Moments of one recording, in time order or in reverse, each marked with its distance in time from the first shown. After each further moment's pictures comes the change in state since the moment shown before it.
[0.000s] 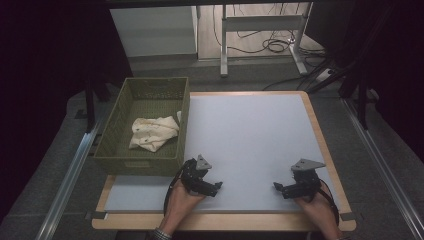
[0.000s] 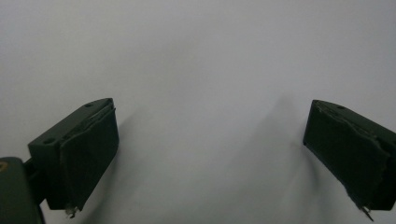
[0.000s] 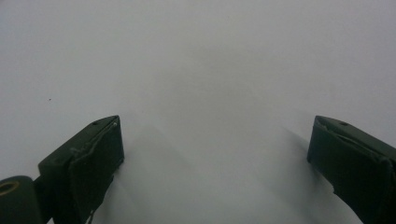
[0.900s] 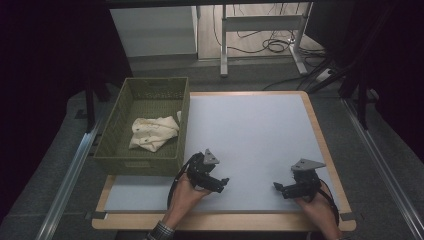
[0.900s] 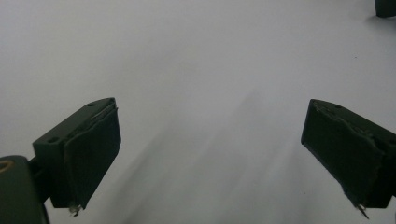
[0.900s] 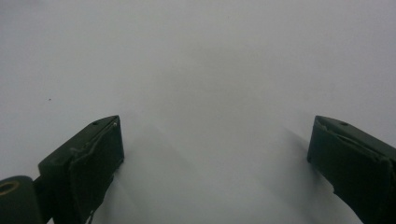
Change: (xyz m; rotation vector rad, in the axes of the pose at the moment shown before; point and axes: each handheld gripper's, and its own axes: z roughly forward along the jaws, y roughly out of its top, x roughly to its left) left arm -0.010 0.033 -0.007 0.012 -0.022 0.047; right arm 0.000 0.000 0.000 -0.002 0.000 0.000
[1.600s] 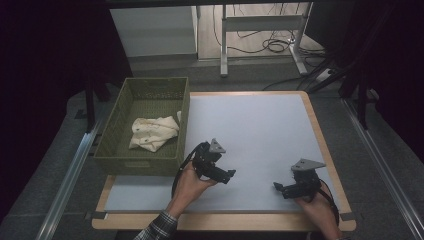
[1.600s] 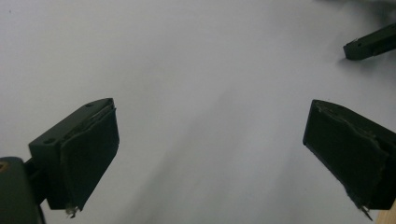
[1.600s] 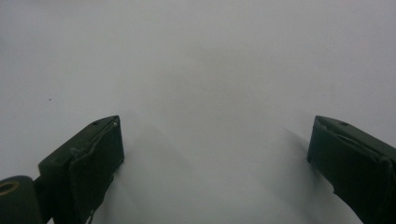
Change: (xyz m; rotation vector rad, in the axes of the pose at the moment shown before) left arm 0.004 0.038 -0.008 -0.014 -0.048 0.018; right arm 0.000 0.000 0.000 0.001 0.000 0.001
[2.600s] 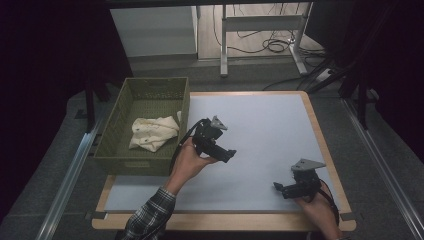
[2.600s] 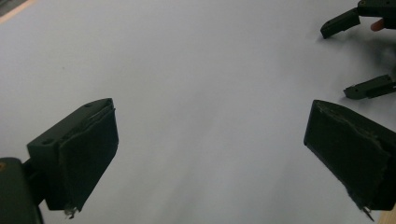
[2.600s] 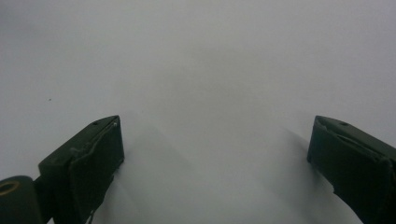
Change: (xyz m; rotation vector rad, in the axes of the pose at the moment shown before) left arm 0.028 0.055 -0.026 0.019 0.015 0.041; right arm 0.000 0.000 0.000 0.000 0.001 -0.003
